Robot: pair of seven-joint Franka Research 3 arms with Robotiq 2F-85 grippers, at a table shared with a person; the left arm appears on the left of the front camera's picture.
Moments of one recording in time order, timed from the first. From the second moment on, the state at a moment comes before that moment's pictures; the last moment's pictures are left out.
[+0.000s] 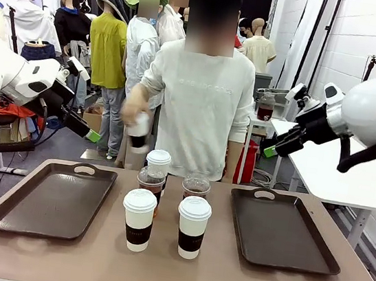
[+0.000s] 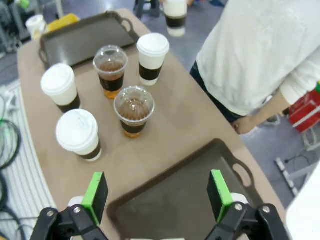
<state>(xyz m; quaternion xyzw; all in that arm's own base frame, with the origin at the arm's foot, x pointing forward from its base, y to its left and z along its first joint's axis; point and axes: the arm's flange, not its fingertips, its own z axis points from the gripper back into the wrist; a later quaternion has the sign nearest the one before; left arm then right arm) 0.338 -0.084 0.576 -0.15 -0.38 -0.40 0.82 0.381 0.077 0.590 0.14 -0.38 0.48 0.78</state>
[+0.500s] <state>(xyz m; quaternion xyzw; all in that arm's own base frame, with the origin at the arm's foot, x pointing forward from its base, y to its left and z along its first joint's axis) 0.338 -0.084 0.576 -0.15 -0.38 -0.40 0.82 0.438 0.052 0.581 0.20 -0.39 0.58 0.69</state>
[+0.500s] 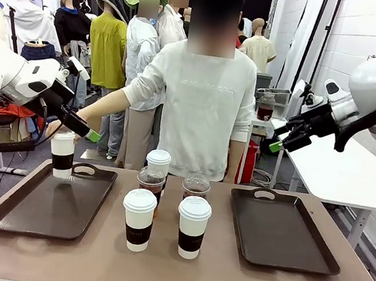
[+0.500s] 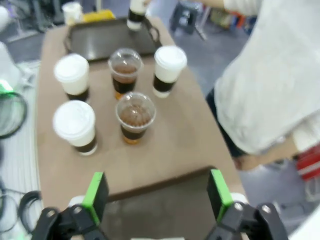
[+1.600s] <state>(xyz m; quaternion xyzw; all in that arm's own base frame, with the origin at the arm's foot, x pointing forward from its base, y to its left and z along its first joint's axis) 0.338 -0.084 0.576 -0.15 -0.38 -0.40 0.82 0.483 0.024 0.499 0.33 -0.39 0.57 0.64</state>
